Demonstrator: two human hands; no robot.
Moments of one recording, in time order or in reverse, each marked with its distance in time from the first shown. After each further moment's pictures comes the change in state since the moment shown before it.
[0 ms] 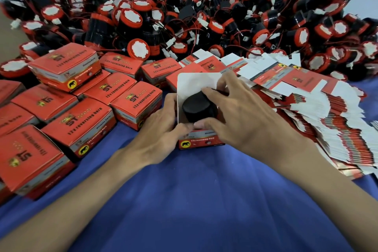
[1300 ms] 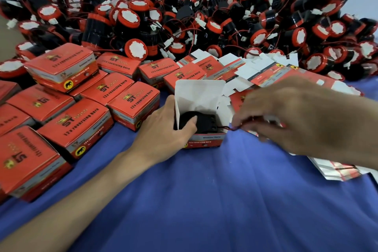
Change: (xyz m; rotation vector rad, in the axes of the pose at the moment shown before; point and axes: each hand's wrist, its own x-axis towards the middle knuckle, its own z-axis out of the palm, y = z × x) left_hand 0.005 -0.002 0.014 0.201 0.145 -0.074; right_hand -0.022 0.026 -0.065 0.100 -0.176 -0.271
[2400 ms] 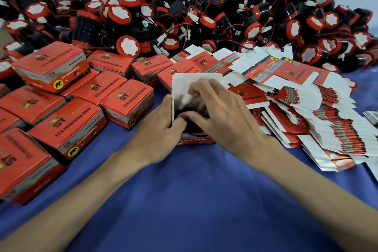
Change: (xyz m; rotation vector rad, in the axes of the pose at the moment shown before) left_hand -0.002 0.006 -0.005 -0.107 -0.142 0.008; right_hand 0.047 -0.008 0.091 0.166 0.474 0.203
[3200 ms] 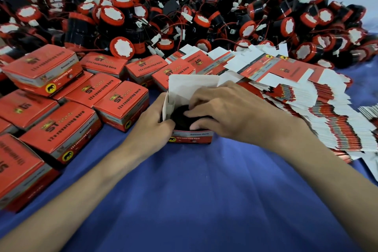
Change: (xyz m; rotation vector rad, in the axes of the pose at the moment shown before) left_hand 0.005 0.002 -0.002 -0.221 0.018 -0.101; right_hand 0.015 0.015 -0.032 -0.355 -0.511 -0.217
